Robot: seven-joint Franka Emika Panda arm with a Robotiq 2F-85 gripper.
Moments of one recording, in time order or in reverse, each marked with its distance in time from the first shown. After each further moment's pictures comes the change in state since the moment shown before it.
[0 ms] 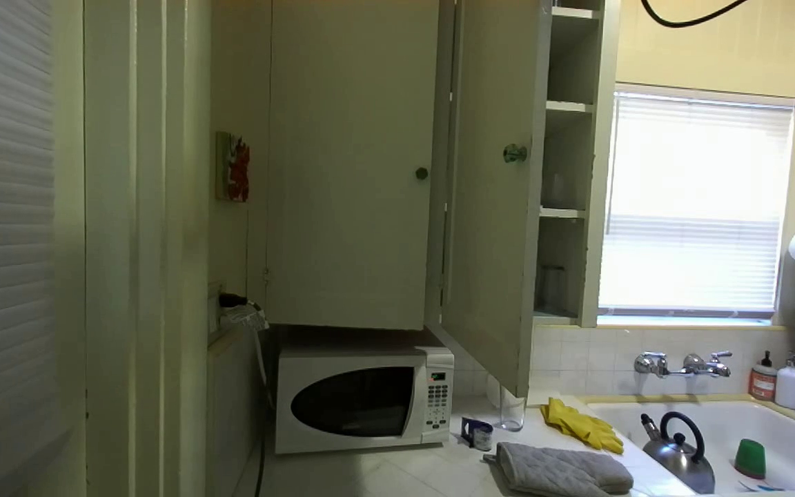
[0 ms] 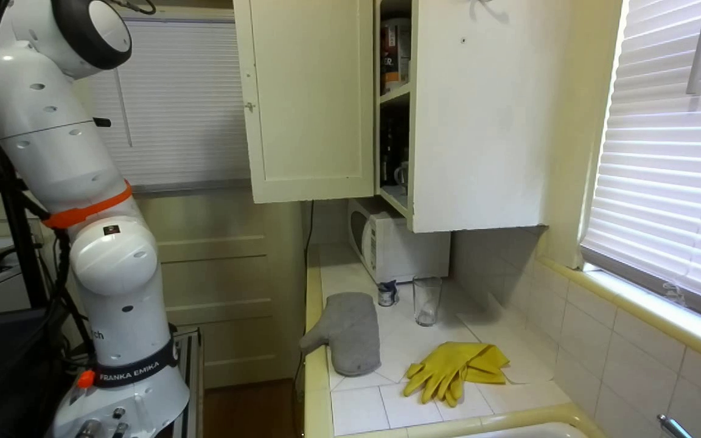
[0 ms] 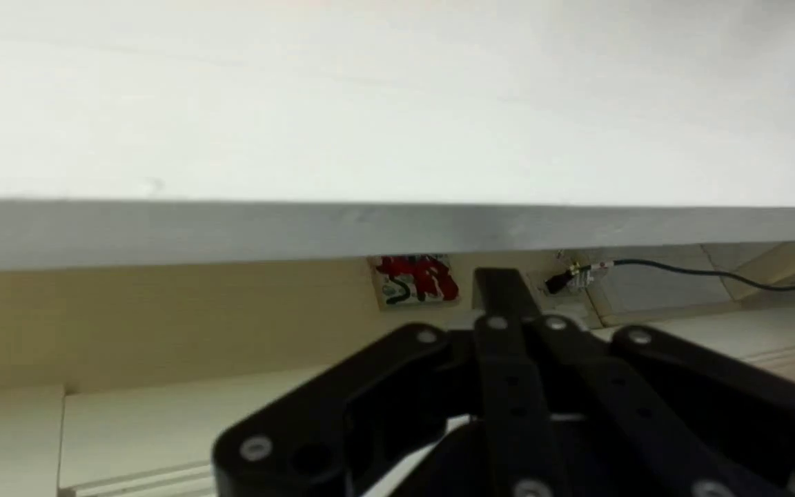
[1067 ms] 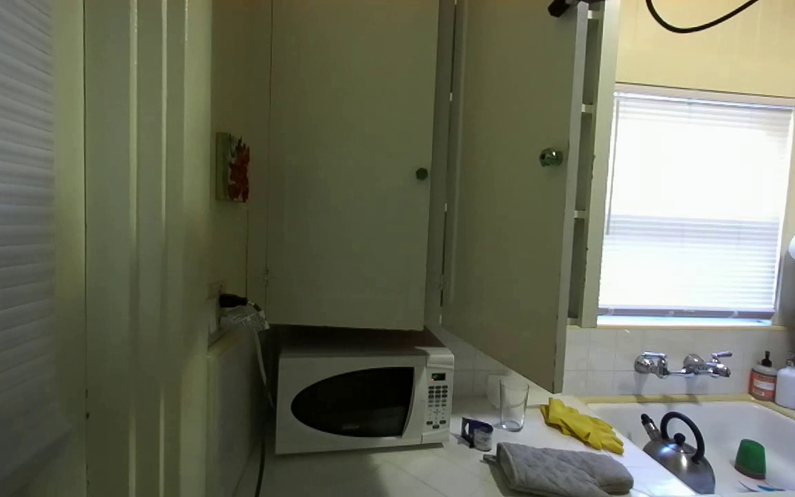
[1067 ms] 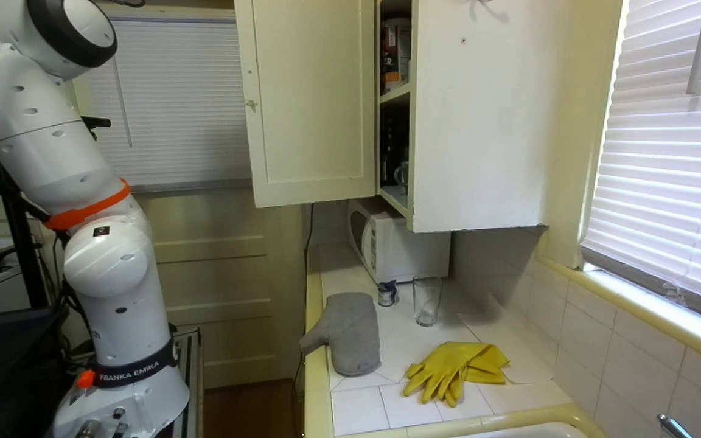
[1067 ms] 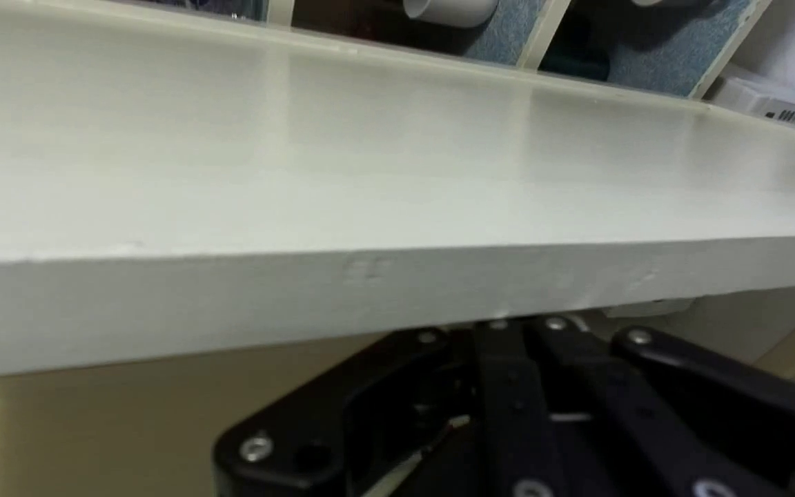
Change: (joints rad) arm -0.119 -0.068 0.004 -0.003 -0.069 -0.150 0.081
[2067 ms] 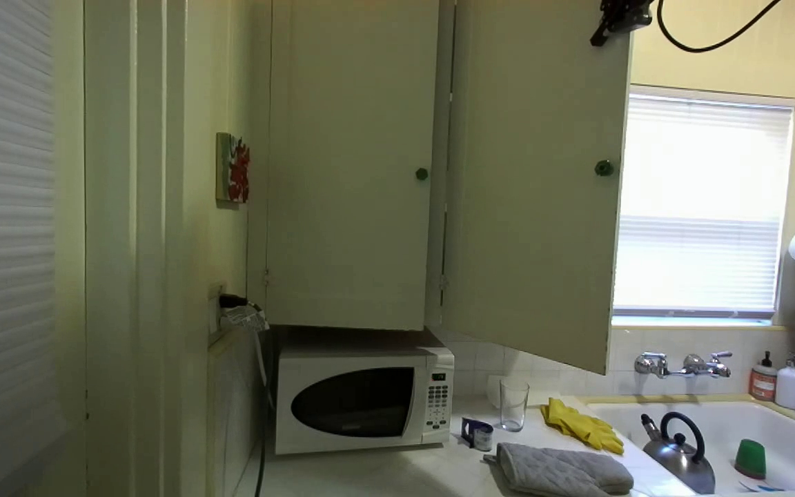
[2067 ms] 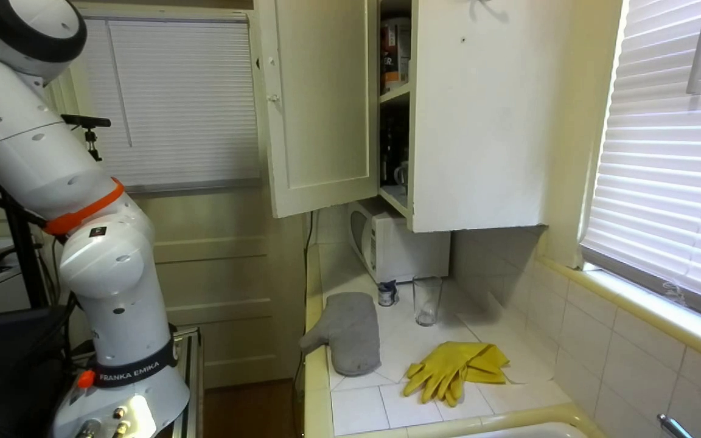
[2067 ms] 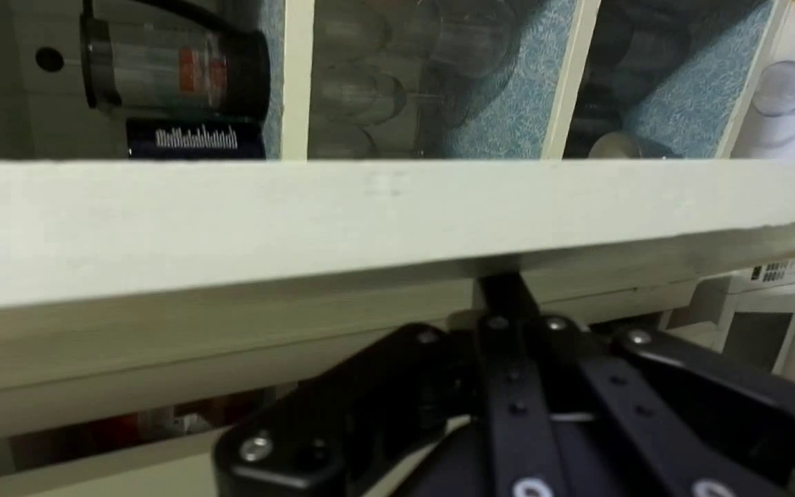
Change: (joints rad) arm -0.039 -0.109 -0.241 -0.096 -0.005 -0.061 0.047
